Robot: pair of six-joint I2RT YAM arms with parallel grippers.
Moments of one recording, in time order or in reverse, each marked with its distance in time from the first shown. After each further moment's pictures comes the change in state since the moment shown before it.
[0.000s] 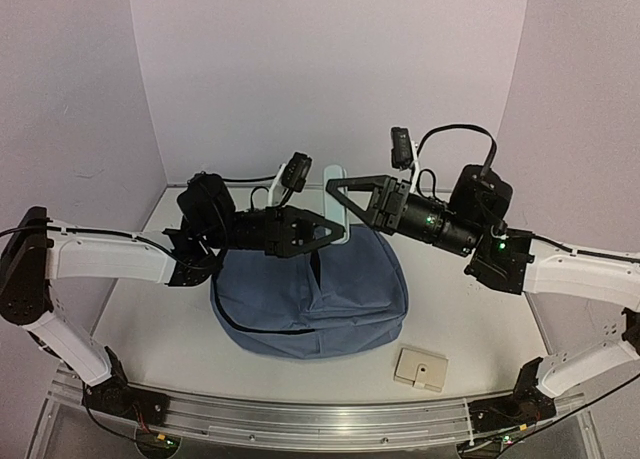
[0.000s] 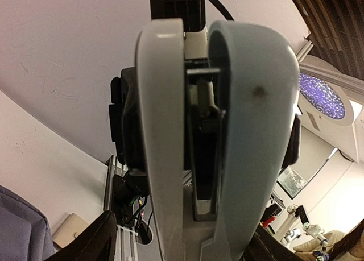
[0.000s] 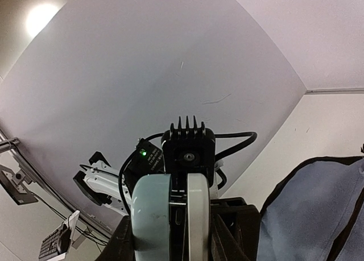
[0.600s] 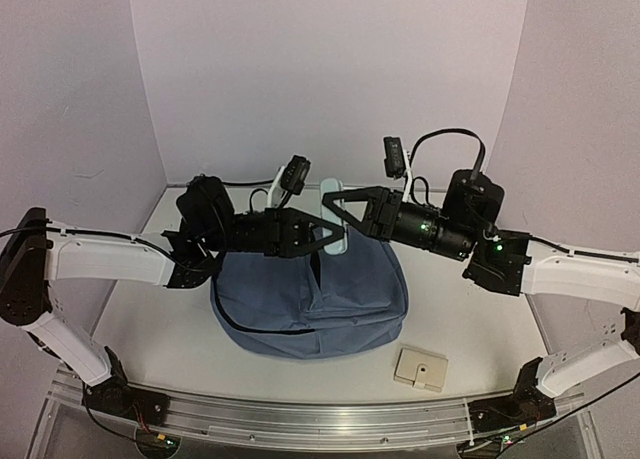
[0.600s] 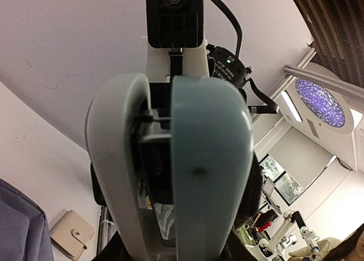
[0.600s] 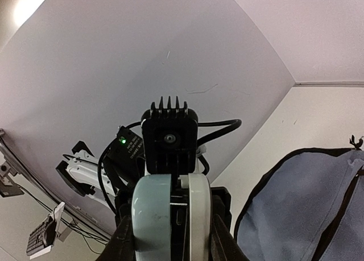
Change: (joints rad) left arm 0.002 -0.006 -0.018 0.003 -0.022 -0.032; right arm 0.004 0.010 -0.010 -0.060 0.015 -0.055
